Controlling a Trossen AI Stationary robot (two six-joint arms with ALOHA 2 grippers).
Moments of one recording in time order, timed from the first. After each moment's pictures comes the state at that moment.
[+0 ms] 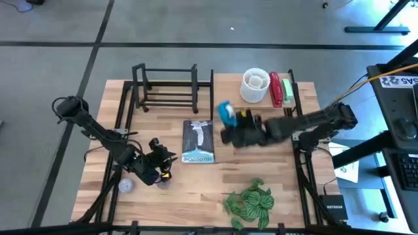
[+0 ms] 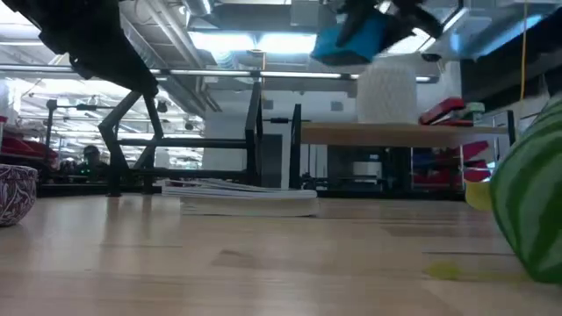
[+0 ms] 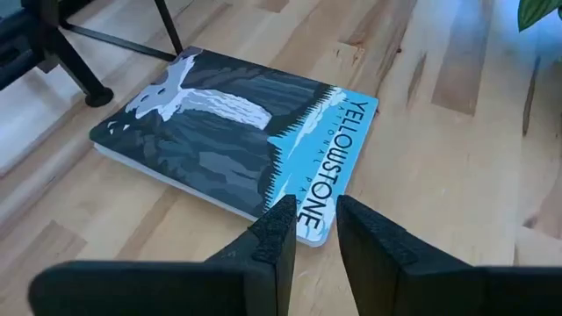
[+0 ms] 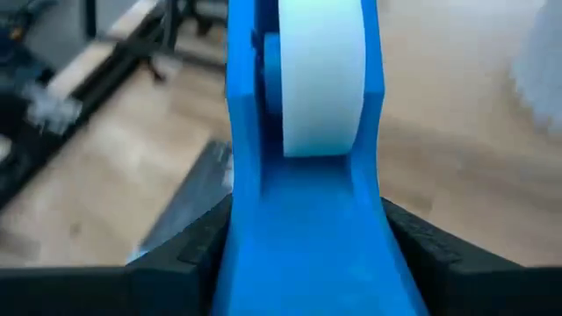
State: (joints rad) left arm -0.64 1.30 0.76 -0.43 -0.82 -0.83; right arm 0.15 1.51 1.39 -0.85 0.70 1.11
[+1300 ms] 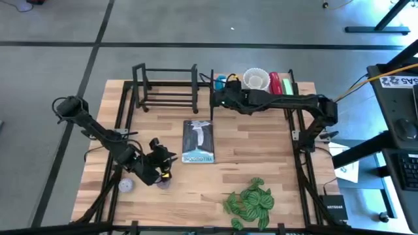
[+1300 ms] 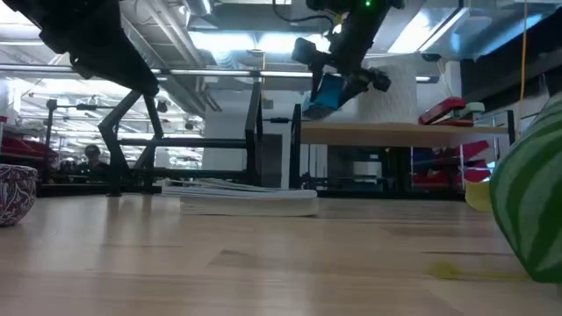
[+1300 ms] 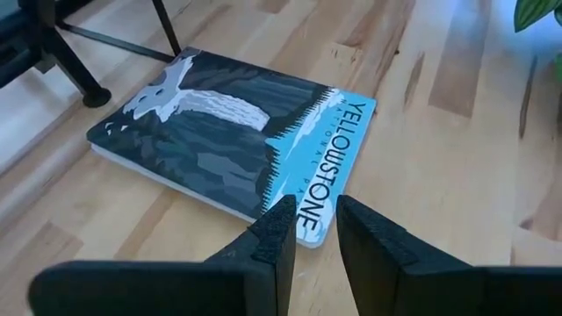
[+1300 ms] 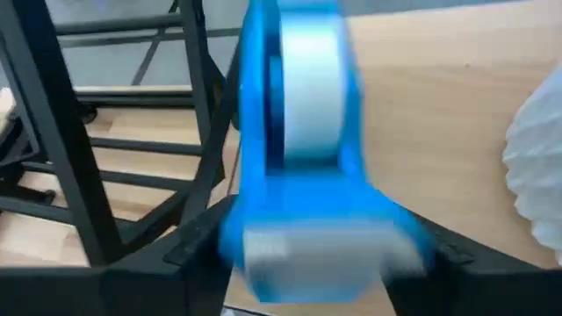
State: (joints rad) left arm -0.64 1.30 0.76 -0.42 -0.81 -0.83; right arm -0.21 1.70 1.42 -0.68 0.60 1.09
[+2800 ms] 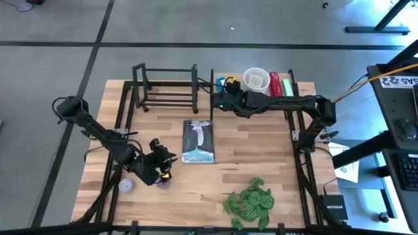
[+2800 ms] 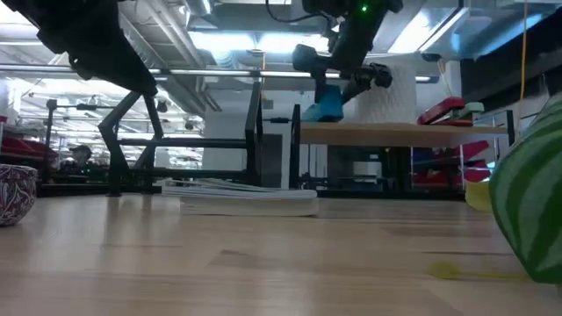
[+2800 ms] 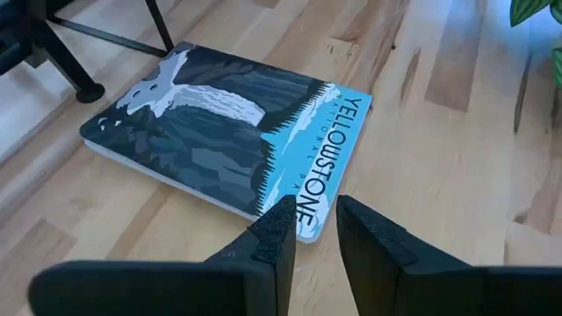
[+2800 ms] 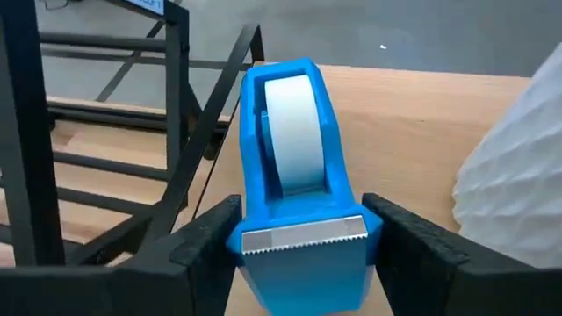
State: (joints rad) left arm -0.64 1.30 0.76 -0.42 -0.79 -0.83; right arm -0.18 1.72 1.42 -0.69 0.75 0.97
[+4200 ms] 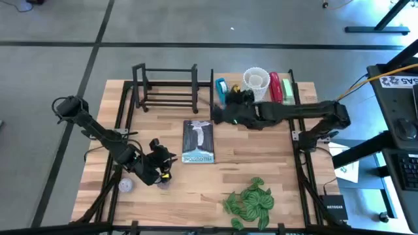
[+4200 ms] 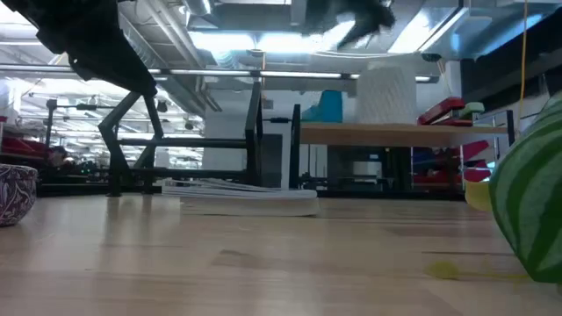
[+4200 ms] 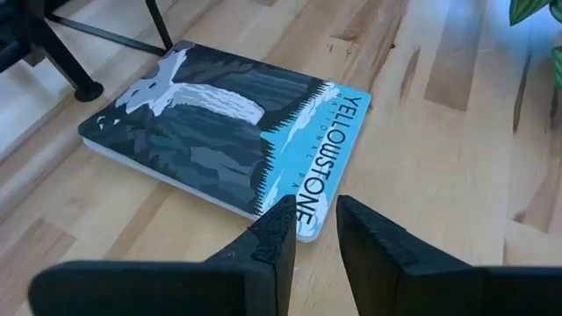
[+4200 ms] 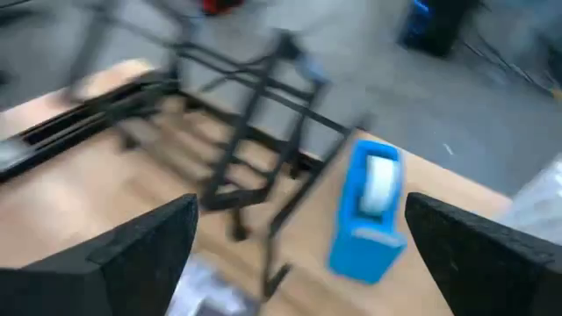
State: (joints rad) left arm -0.64 1.30 0.76 -0.42 -0.79 -0.83; right arm 0.16 1.57 1.50 -0.69 0.85 0.55
